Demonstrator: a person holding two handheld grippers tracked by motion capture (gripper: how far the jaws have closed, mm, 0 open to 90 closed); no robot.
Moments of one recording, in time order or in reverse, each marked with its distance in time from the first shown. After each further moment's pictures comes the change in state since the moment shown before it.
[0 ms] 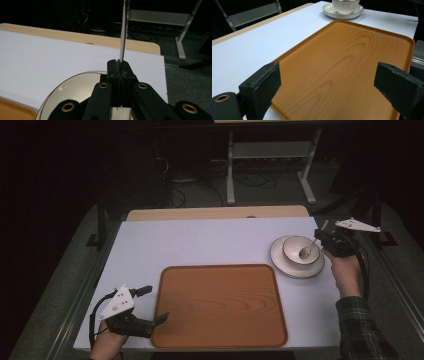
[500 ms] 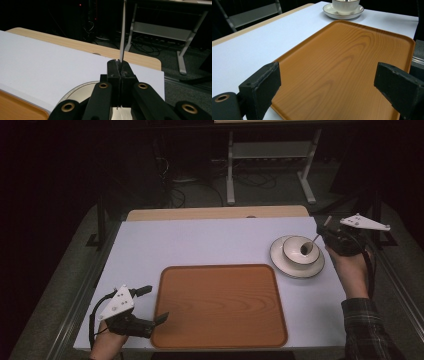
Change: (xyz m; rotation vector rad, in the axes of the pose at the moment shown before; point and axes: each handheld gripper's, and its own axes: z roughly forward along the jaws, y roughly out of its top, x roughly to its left) left arm 0.000 0.000 -0.001 -0.002 0.001 0.004; right arm 0.011 0.019 -0.026 -0.063 0.037 -0.078
